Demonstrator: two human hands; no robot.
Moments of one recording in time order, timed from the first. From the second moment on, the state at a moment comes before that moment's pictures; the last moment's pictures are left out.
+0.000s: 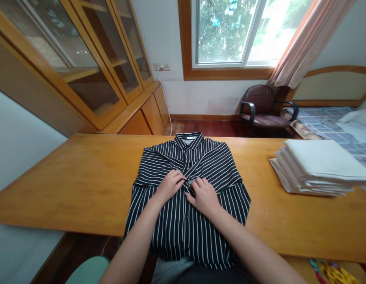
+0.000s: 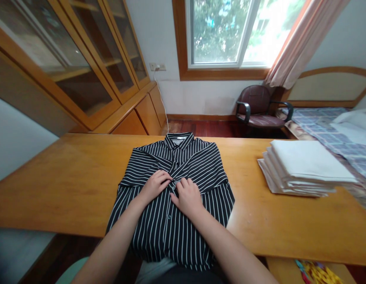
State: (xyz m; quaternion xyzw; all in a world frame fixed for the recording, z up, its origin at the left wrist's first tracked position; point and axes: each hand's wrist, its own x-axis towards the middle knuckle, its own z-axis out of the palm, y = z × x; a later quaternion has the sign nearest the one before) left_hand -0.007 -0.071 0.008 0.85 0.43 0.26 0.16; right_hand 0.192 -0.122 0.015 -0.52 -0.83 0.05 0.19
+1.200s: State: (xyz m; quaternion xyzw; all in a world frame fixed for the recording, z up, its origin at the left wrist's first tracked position) left_hand 0.037 -0.065 0.040 0.68 0.48 0.29 0.47; right_hand 0.249 -0.102 0.033 -0.51 -0.82 0.01 0.27
